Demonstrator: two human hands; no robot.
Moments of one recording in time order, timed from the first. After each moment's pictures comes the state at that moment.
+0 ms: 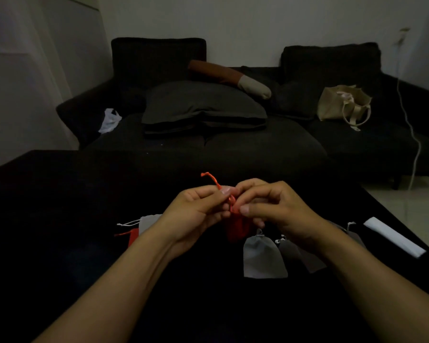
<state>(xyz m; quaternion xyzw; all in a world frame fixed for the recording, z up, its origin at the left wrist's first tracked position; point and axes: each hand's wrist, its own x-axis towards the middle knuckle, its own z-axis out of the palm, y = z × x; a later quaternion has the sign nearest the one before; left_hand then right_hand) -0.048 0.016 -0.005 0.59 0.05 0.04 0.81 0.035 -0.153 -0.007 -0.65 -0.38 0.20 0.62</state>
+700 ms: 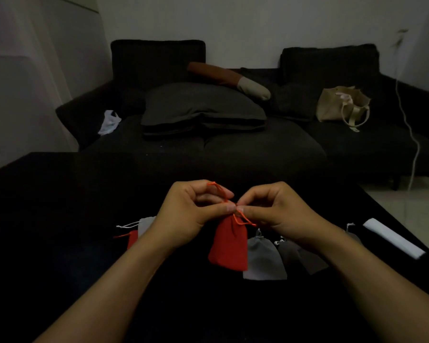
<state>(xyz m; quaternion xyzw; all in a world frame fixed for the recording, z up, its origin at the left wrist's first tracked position) -0.056 0.023 0.003 0.76 -0.01 0.15 0.64 0.032 -0.153 -0.002 -0.68 -0.37 0.20 0.60</state>
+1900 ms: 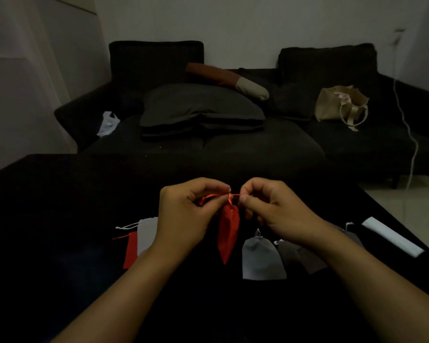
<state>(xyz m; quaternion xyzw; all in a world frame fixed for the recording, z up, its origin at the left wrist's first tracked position) -0.055 0.016 -0.008 0.80 -0.05 0.40 0.44 0.027 -0.150 0.007 -0.75 -0.36 0.13 0.55</state>
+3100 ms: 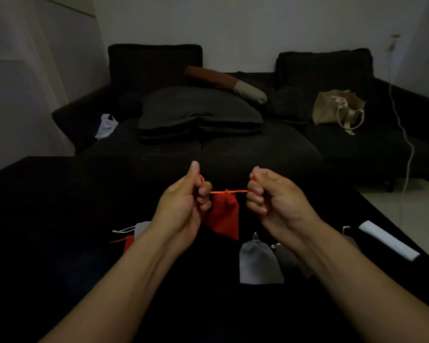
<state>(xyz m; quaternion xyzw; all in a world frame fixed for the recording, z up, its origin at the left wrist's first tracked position) -0.033 0.015 0.008 0.49 0.08 0.18 0.85 0.032 -0.133 0.009 -0.45 -0.17 0.22 0.85</state>
